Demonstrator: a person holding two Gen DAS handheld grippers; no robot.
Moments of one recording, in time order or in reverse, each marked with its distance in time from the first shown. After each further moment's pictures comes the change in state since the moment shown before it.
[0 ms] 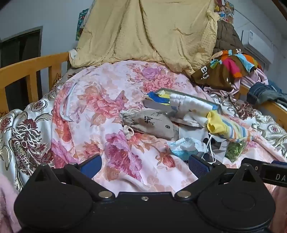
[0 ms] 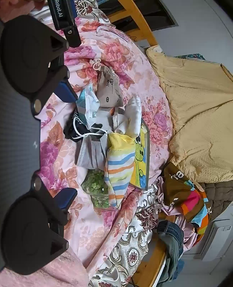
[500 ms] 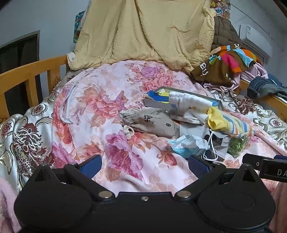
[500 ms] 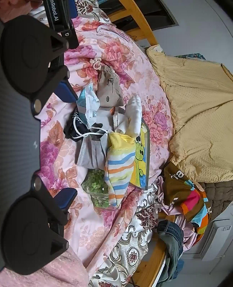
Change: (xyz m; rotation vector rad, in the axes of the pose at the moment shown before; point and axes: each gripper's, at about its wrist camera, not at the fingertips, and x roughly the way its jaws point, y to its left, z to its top) left arm 0.001 -0.002 -0.001 0.010 0.005 0.012; right arm 0.002 0.001 -0.001 -0.004 0.003 -0.002
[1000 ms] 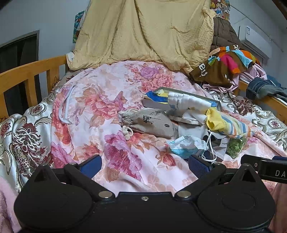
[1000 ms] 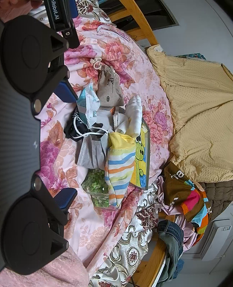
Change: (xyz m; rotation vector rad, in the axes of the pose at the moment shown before) left arm 0.001 0.001 0.000 -0.005 0.000 -0.008; right arm -0.001 -0.001 0.000 0.000 -0.003 -0.003
